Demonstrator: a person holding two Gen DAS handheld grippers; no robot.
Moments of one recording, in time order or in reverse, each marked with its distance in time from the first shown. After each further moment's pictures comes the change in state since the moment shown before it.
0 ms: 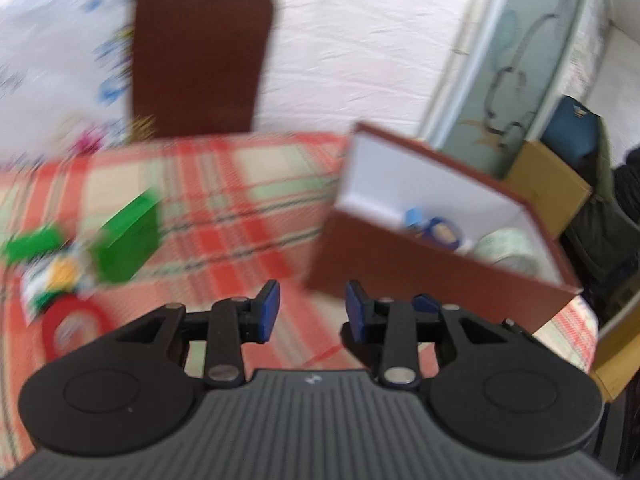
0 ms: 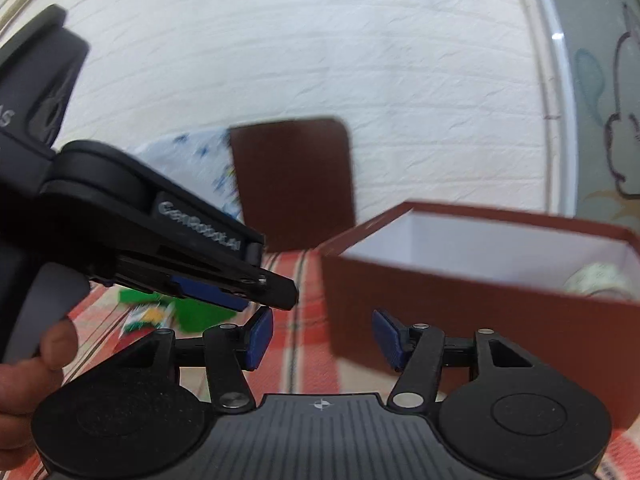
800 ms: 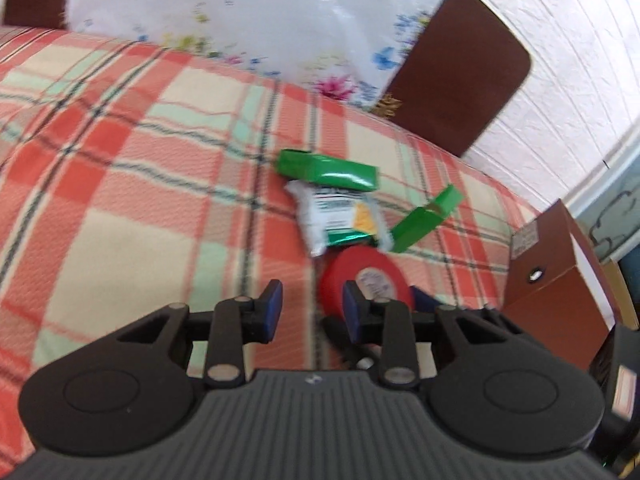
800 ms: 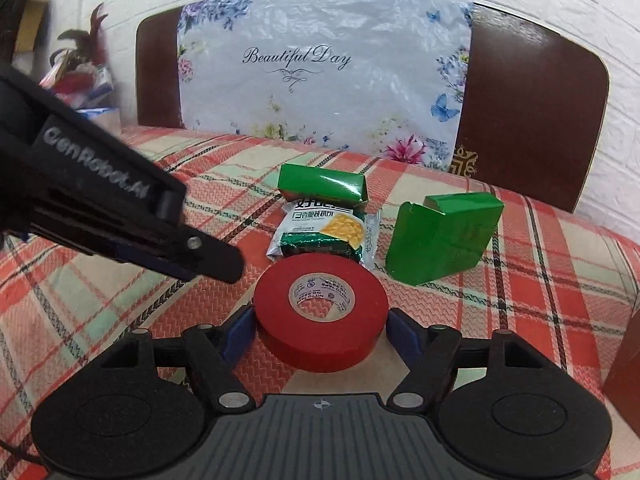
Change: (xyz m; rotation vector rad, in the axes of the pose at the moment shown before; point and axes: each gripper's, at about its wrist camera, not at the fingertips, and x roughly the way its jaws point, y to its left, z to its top) left arm -0.040 0.175 -0.032 -0.408 -0.003 0.160; right arm 0.119 0.151 -0.018 -0.326 0.298 0.276
